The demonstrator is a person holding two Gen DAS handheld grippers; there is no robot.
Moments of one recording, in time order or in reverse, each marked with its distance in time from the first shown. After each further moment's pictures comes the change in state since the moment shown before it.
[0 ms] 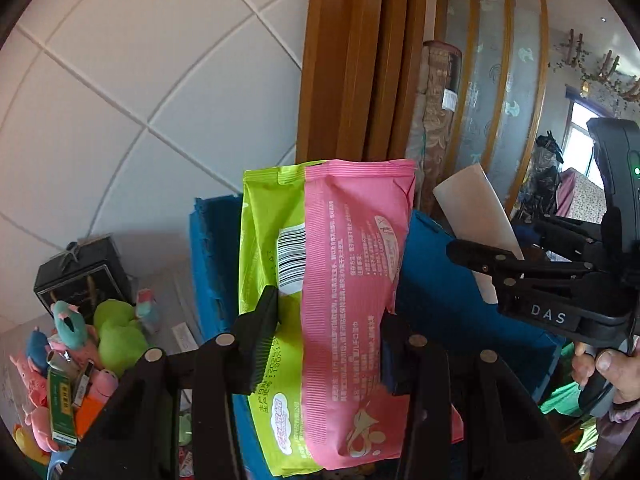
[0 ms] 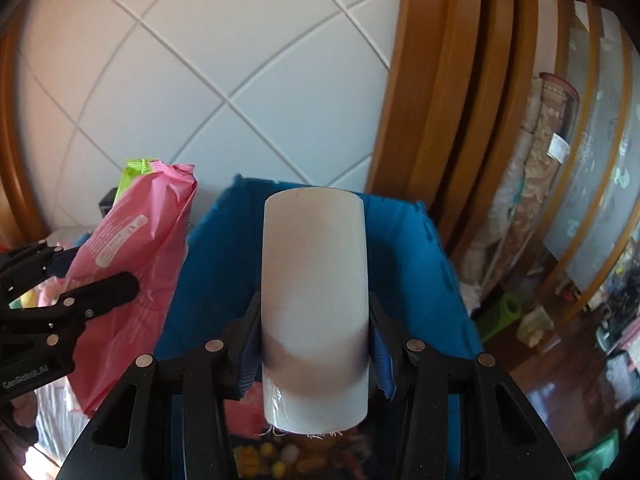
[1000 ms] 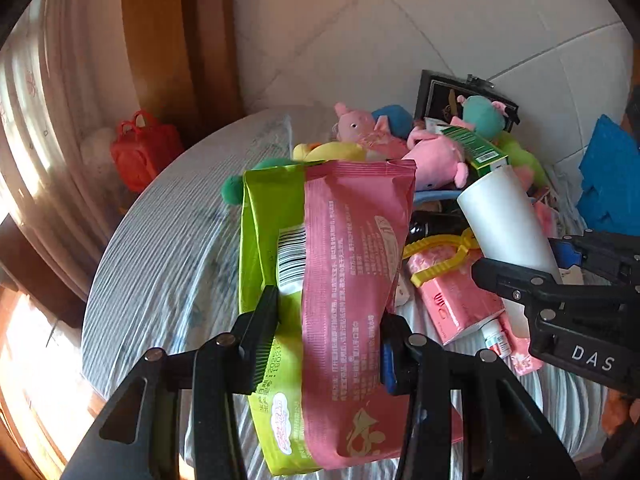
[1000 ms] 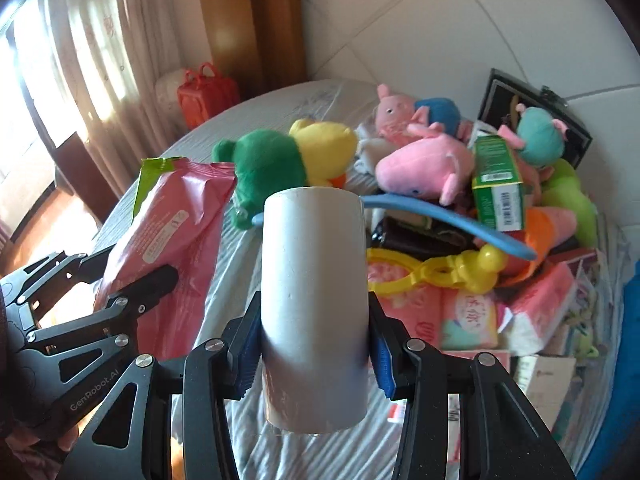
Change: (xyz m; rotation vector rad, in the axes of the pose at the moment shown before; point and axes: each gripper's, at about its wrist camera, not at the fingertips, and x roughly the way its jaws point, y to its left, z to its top) left arm -0.250 0.381 -0.442 -0.524 0.098 0.728; right arm 0.023 0.617 -0.207 -0.451 0.183 0.648
